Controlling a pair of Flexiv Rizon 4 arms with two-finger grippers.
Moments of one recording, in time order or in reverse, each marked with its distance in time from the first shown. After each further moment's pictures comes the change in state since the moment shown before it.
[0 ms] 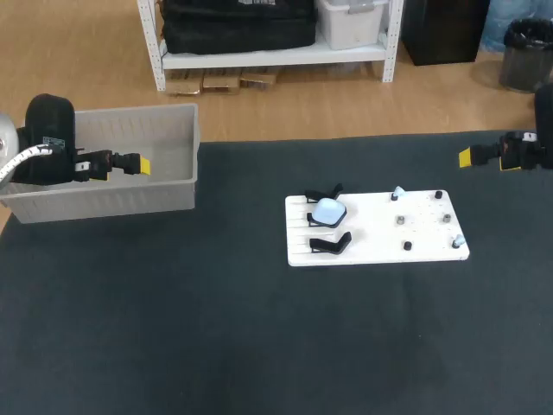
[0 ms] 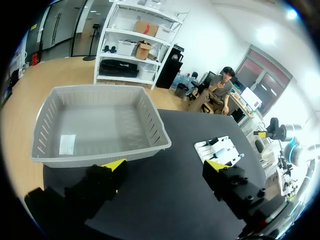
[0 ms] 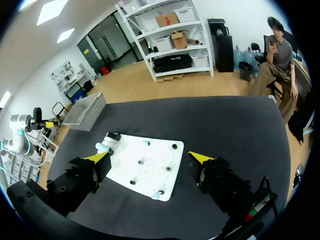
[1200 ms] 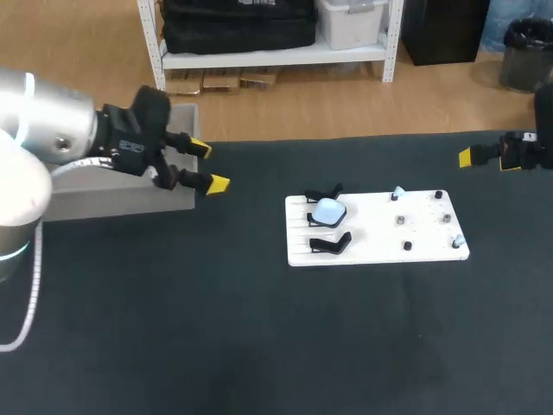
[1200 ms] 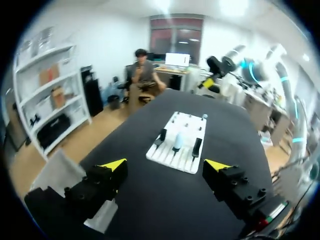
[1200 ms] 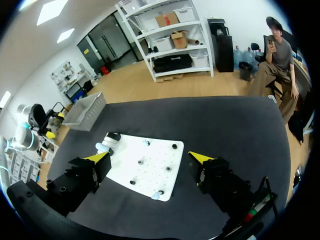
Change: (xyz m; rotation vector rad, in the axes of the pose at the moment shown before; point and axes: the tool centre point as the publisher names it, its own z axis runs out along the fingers) left arm 0.001 -0.117 0.071 0.415 0.019 0.801; right arm 0.000 0.000 0.000 0.000 0.000 0.000
